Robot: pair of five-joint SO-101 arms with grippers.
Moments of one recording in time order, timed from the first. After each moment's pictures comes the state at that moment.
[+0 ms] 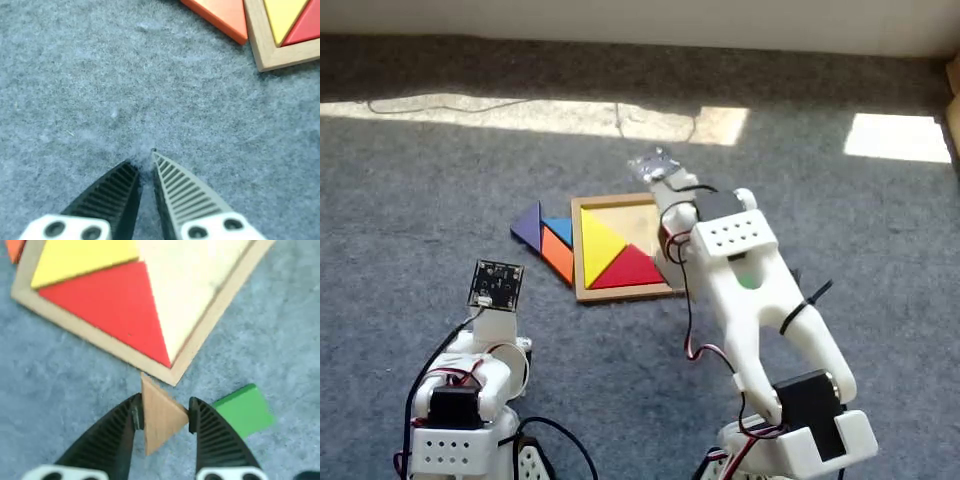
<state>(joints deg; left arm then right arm) -5.1 -102.5 96.0 75.9 -1.2 -25.0 -6.2 19.5 71.8 15.8</state>
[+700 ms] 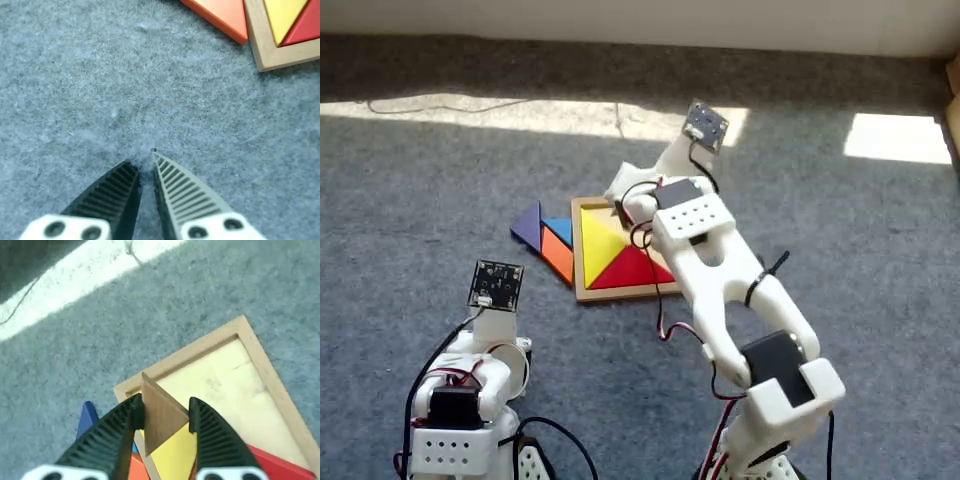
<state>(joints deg) -5.1 -102.5 96.0 75.9 -1.2 -30.9 8.4 11.4 43.6 -50.1</state>
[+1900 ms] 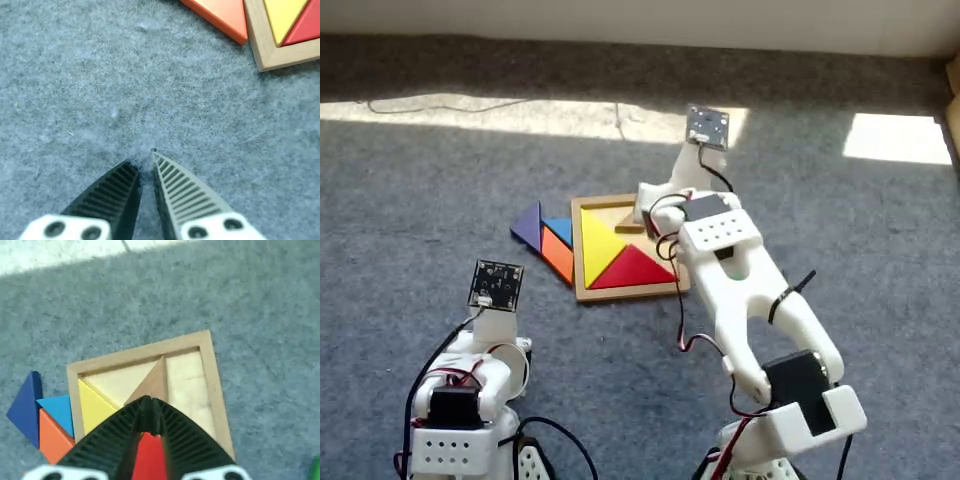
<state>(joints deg) -5.1 -102.5 96.0 75.9 -1.2 -25.2 1.1 22.8 37.8 -22.7</state>
